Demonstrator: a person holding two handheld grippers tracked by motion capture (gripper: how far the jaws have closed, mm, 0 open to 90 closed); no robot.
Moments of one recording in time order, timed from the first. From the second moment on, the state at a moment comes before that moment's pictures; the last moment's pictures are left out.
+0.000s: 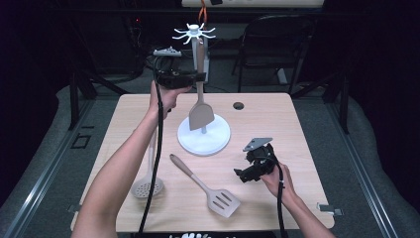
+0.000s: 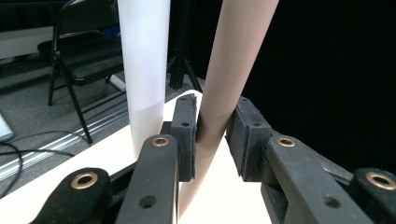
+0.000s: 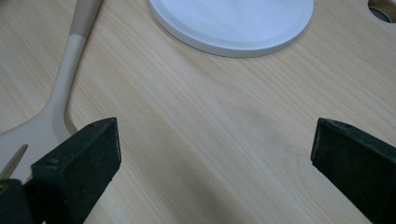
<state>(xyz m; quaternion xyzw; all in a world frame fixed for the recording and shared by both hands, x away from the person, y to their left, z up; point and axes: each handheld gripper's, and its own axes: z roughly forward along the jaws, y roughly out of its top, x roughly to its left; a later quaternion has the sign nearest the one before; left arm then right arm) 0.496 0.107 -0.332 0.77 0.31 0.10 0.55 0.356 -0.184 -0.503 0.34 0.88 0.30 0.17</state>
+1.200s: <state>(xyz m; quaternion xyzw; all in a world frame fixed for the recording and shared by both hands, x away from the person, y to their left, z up) 0.465 0.151 -0.293 0.74 0.32 0.20 0.56 0.357 -0.181 -0.506 0.33 0.88 0.29 0.17</state>
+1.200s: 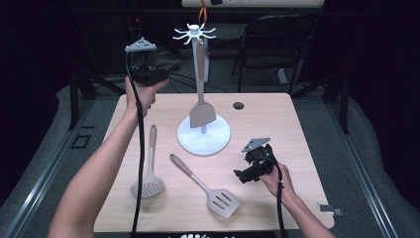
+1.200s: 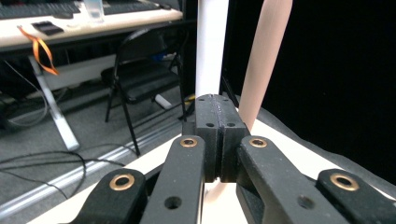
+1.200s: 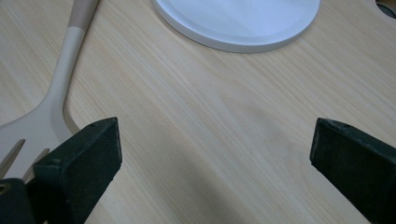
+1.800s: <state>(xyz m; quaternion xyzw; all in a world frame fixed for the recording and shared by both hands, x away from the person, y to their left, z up) 0.468 0.139 -0.252 0.73 0.31 0.27 0.55 0.357 -0.182 -0.507 0.33 0.89 0.28 0.17</state>
